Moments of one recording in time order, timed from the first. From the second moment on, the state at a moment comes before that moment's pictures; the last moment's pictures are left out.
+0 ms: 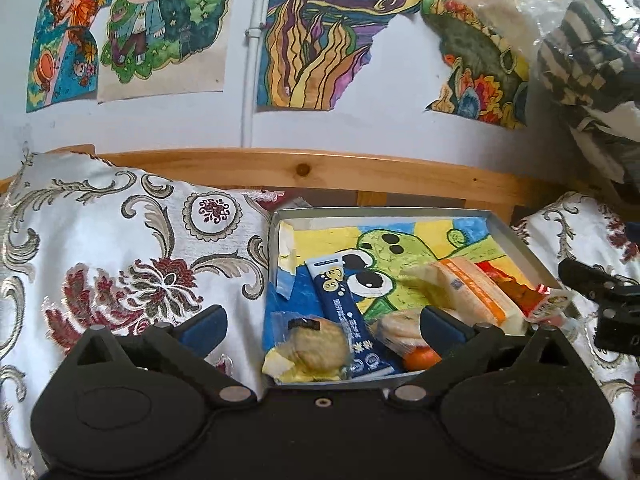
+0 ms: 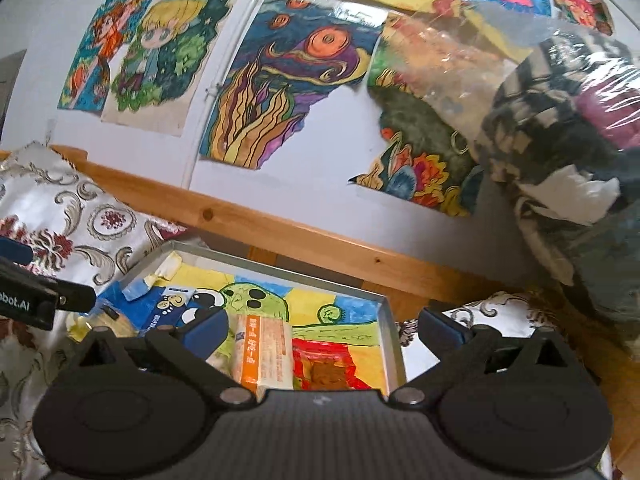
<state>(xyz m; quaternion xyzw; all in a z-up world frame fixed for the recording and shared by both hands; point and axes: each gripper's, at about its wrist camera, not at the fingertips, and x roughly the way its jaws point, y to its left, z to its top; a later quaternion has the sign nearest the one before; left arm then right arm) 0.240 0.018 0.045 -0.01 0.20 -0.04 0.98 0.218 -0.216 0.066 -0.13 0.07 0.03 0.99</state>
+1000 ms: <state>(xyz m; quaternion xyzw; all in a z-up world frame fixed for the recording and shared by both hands) 0.205 0.026 0.025 0.00 0.20 -0.03 0.98 0.181 -0.184 -0.012 -0.16 0.21 0.24 0.93</state>
